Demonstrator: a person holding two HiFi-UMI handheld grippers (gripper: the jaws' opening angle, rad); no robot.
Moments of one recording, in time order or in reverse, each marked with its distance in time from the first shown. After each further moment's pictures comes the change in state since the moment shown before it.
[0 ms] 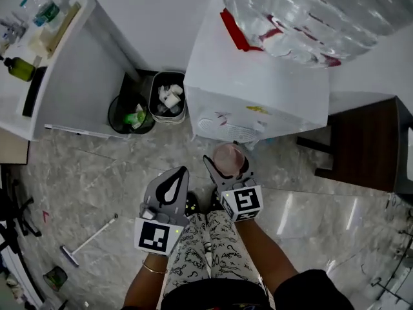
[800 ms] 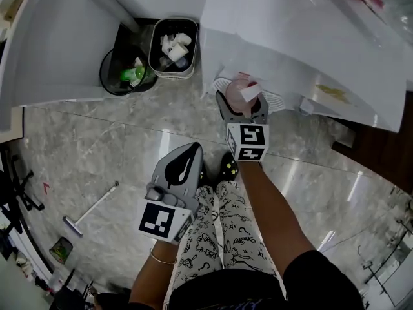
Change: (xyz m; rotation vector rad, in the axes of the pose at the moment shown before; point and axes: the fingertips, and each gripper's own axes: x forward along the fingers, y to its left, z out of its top) left arm 0.045 0.022 -0.101 -0.241 0.105 -0.017; right arm 0.121 -0.069 -0.129 0.026 0.166 -0.134
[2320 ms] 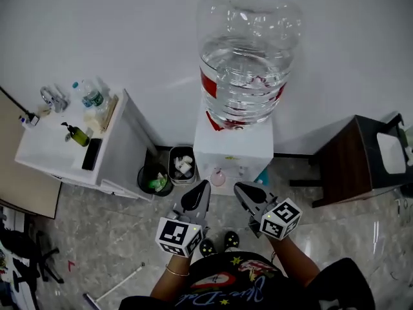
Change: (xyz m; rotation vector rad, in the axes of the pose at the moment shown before) left arm -0.135 -0.163 0.276 0.255 -0.278 -0.163; right arm -0.343 0.071 0.322 0.085 -0.274 0.422
